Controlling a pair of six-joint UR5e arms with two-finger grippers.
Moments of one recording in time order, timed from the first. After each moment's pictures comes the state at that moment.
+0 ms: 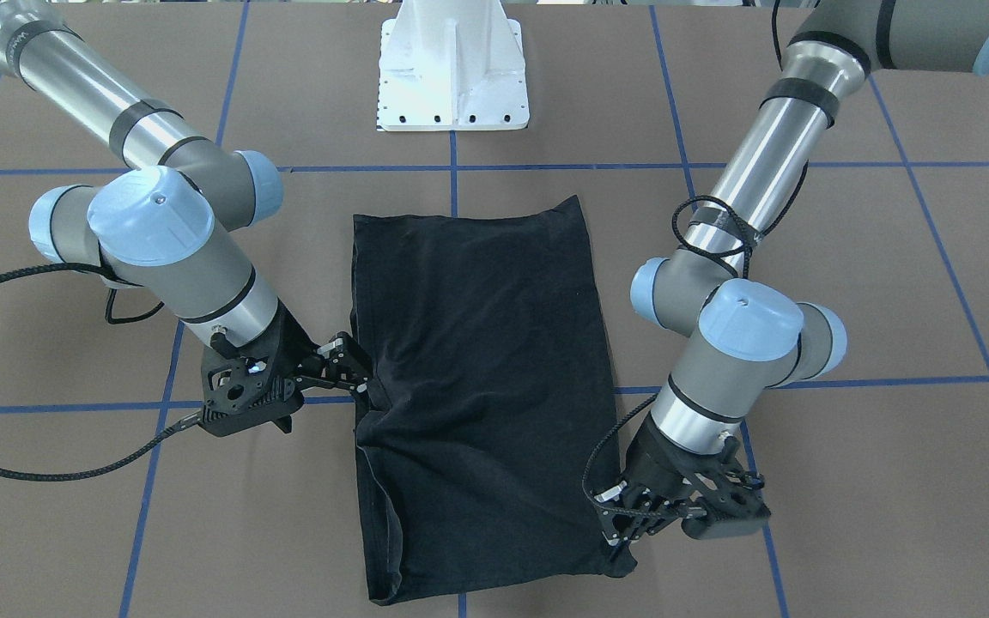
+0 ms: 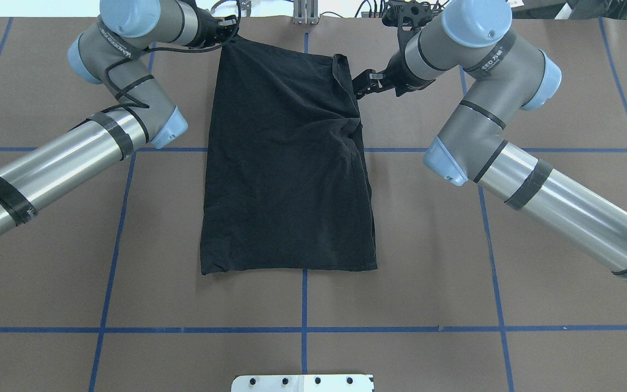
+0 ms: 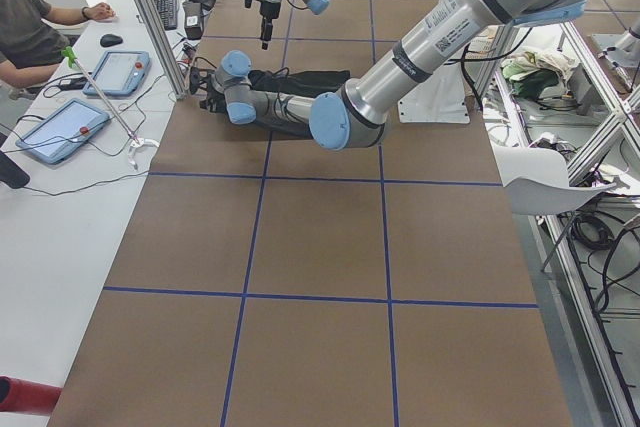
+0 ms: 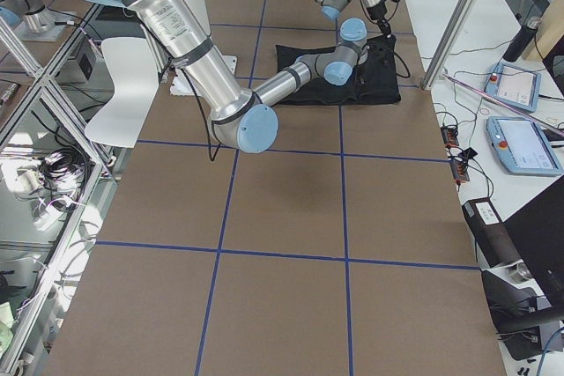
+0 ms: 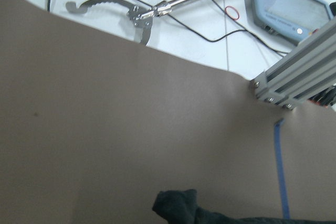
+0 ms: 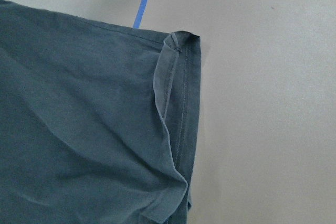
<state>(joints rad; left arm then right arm) -0.91 -2.52 -0.77 -2.67 -1.81 -1.32 0.85 -0.88 1.36 -1.03 2.03 0.92</state>
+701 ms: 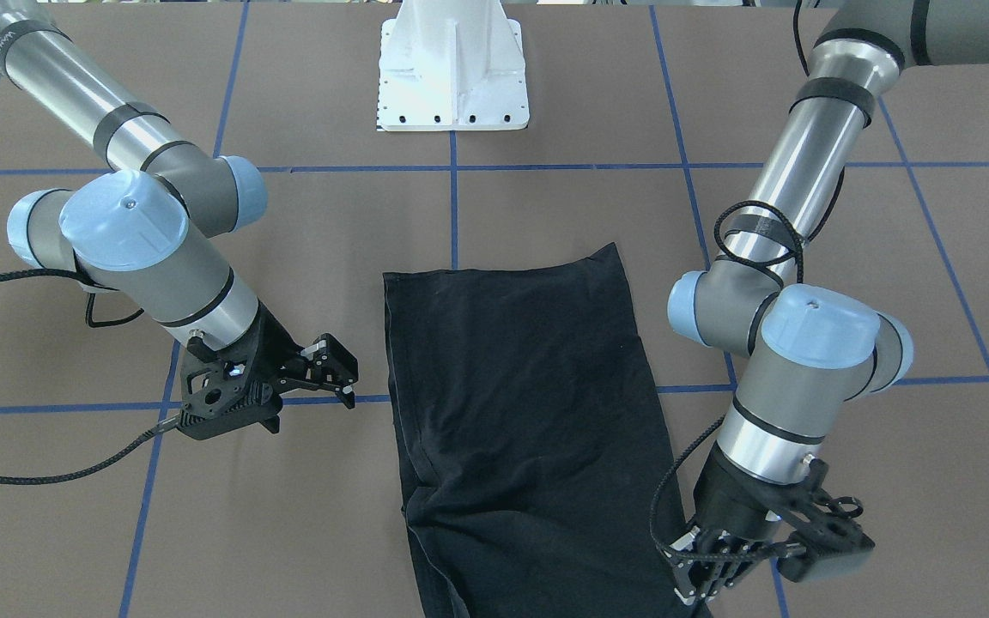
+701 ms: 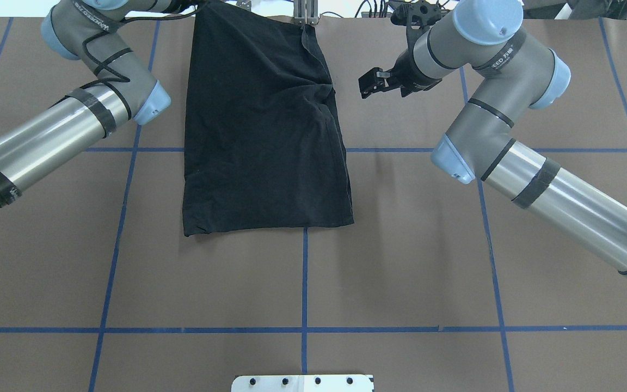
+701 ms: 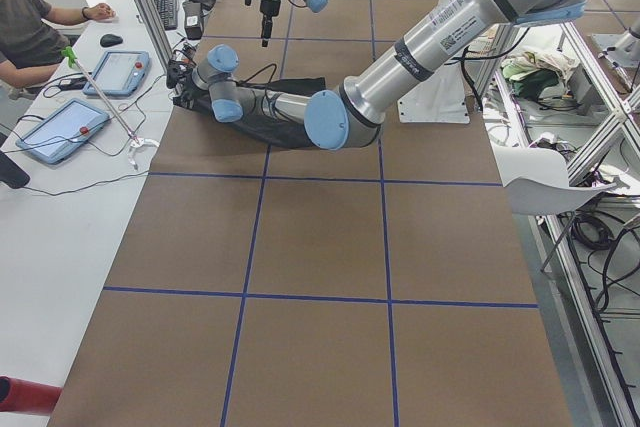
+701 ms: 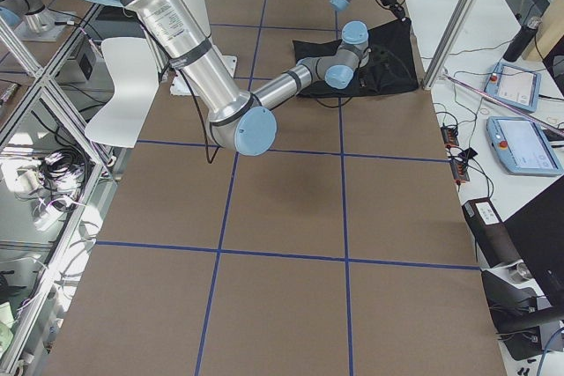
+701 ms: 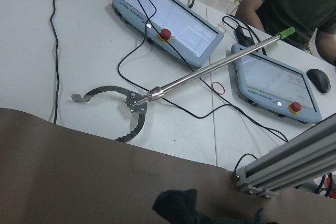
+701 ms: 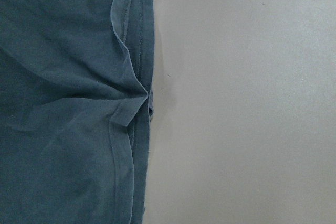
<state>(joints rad) -0.98 -2.53 -0.77 -2.67 -1.72 -1.31 0.86 -0.89 1.36 -1.02 2.06 0.95</state>
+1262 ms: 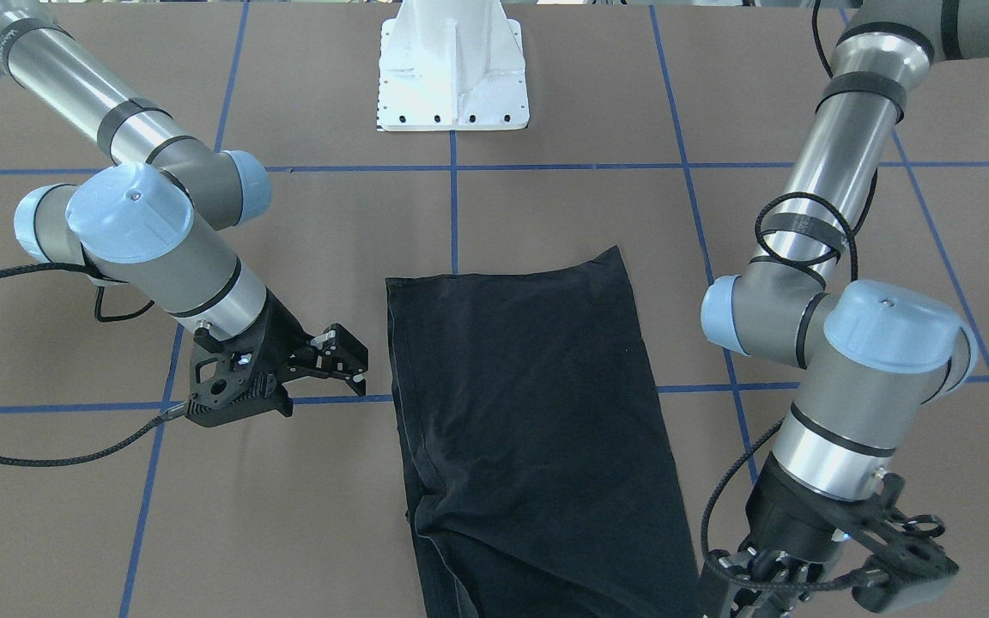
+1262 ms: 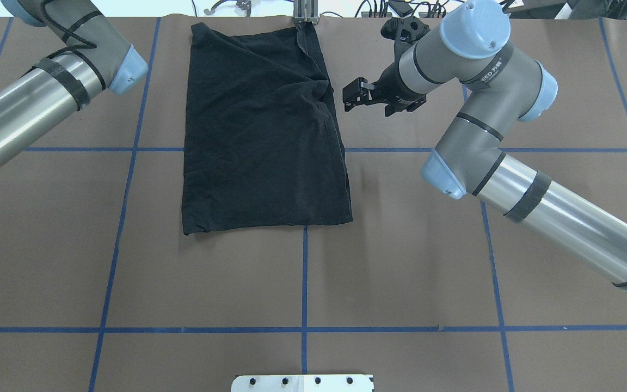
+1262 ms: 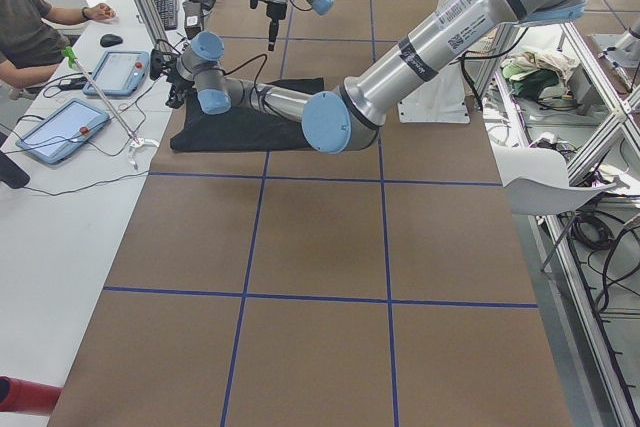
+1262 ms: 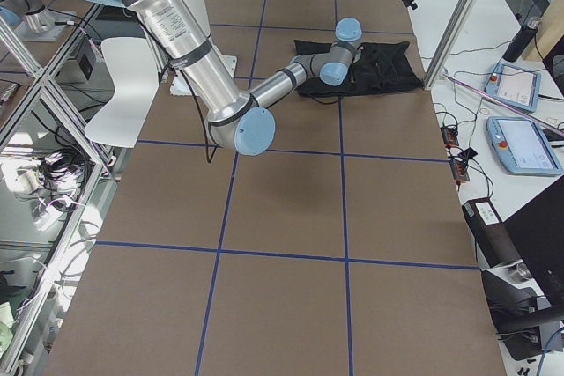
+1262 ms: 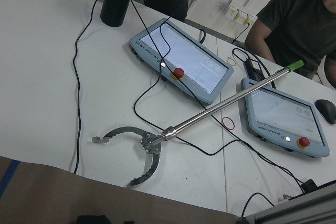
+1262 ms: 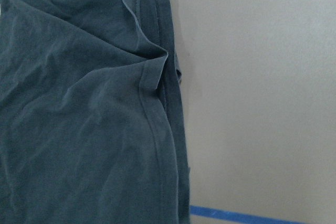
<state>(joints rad) -1.05 -2.48 -0.91 -2.55 -1.85 -1.28 0.79 -0.89 1.41 -1.02 2.08 1.18</state>
